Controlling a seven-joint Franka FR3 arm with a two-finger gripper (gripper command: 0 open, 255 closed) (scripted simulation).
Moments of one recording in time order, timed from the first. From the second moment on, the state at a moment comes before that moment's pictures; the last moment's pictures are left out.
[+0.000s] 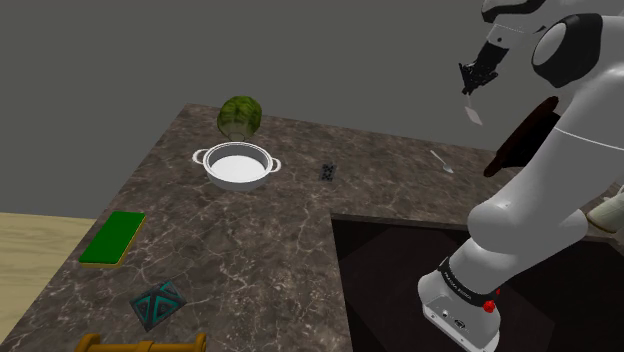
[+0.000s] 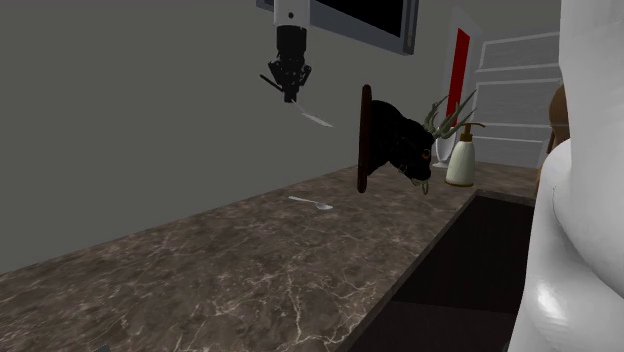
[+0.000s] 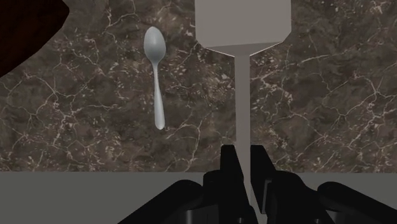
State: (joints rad) arm -0.43 0.16 -0.52 -1.51 0.10 1.71 -0.34
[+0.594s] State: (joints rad) arm -0.42 0.15 -0.52 -1.65 0.10 1.84 -0.34
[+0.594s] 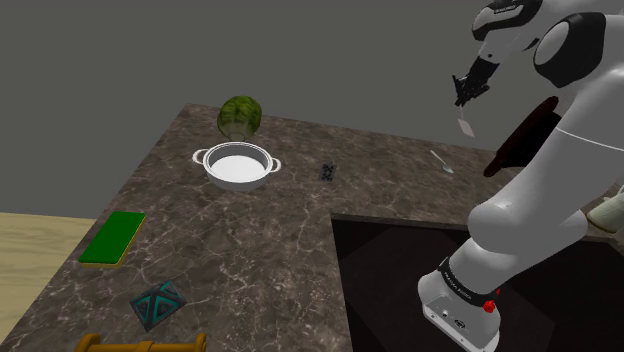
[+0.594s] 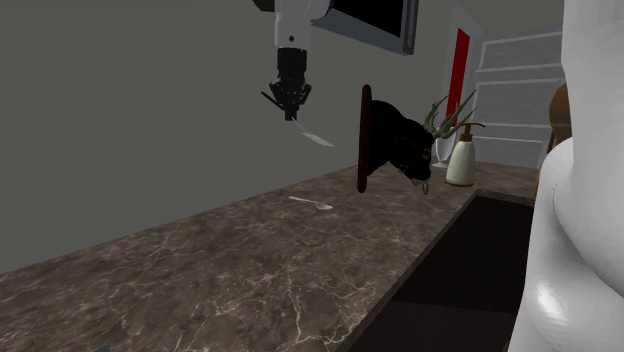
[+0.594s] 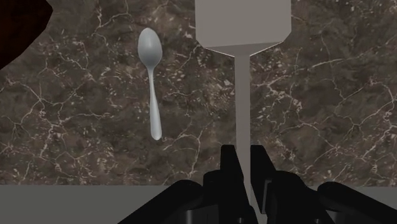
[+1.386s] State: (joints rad) arm -0.42 0.16 -0.51 -1.79 0.11 2.00 -0.35
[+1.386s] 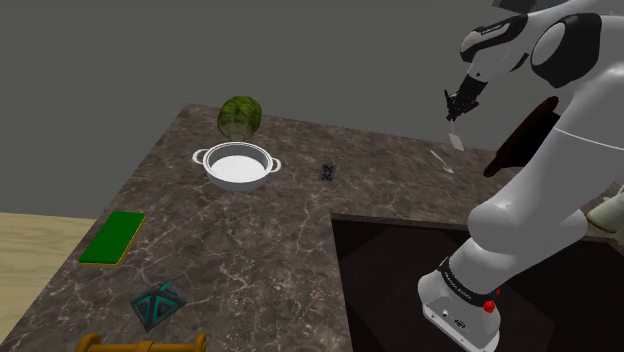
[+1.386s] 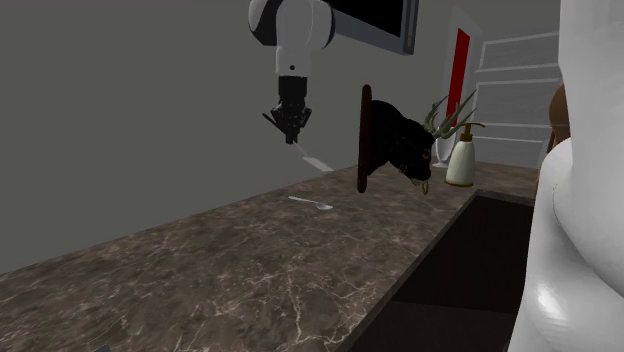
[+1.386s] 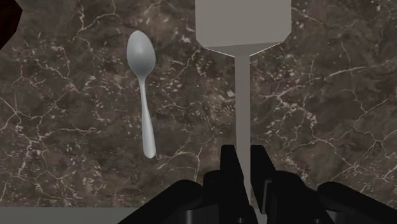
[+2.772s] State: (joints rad) arm -0.43 0.27 -0.49 -1.96 0.18 2.25 -0.41
